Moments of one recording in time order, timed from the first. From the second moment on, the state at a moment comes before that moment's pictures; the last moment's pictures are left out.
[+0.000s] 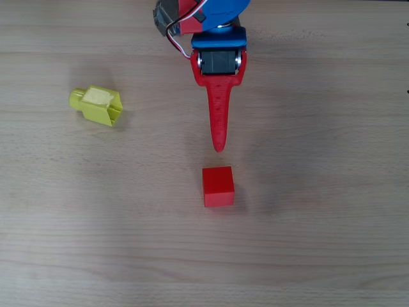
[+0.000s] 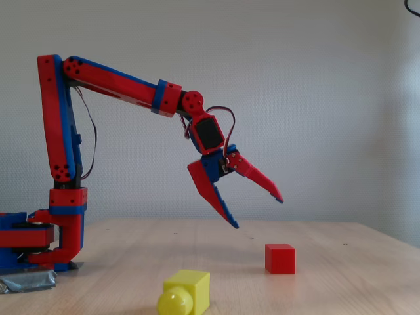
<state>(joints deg) -7.3 101.4 113.9 46.4 12.0</state>
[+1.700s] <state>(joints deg) -7.3 59.2 72.5 68.0 11.7</state>
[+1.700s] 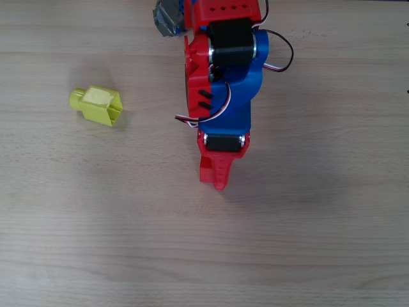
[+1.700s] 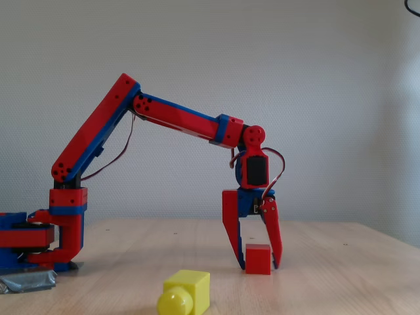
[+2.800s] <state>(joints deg) 1.8 93.8 94.7 65.4 17.3</state>
